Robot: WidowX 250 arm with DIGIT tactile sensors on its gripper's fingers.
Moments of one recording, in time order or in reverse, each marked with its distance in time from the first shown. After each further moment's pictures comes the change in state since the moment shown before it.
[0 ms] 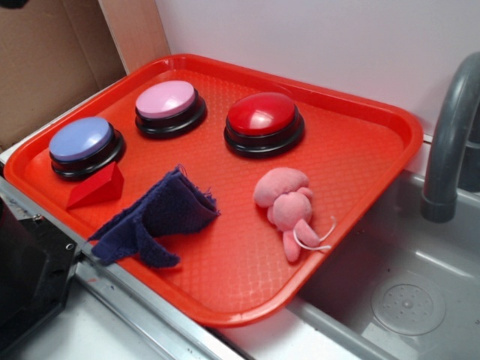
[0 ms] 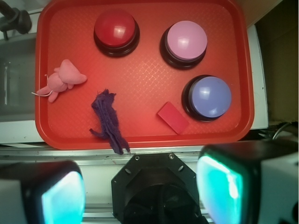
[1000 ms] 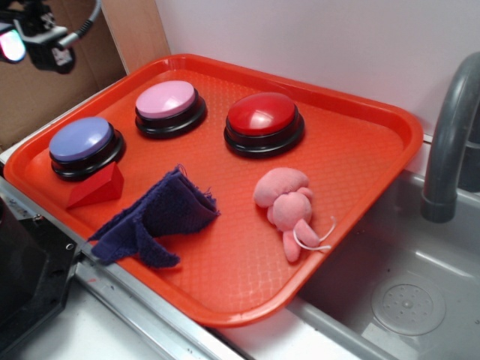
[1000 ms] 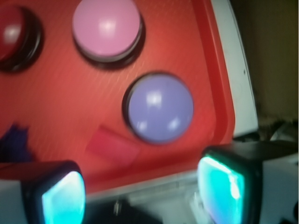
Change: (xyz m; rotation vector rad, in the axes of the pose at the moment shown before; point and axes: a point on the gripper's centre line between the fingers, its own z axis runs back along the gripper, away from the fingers) arm 0.051 0.096 -0.107 0.058 0.095 0.129
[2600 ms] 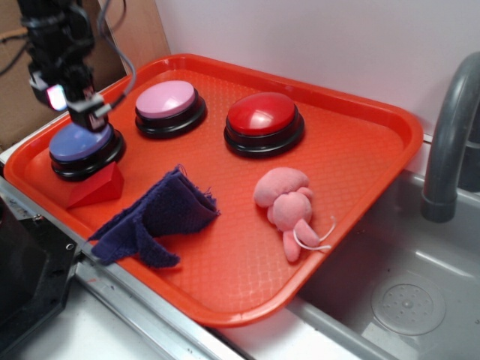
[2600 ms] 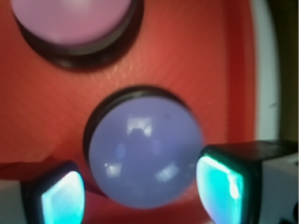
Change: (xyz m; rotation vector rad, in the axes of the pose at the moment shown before) arm 0.009 0.017 -0.043 0.084 -0.018 -0.131
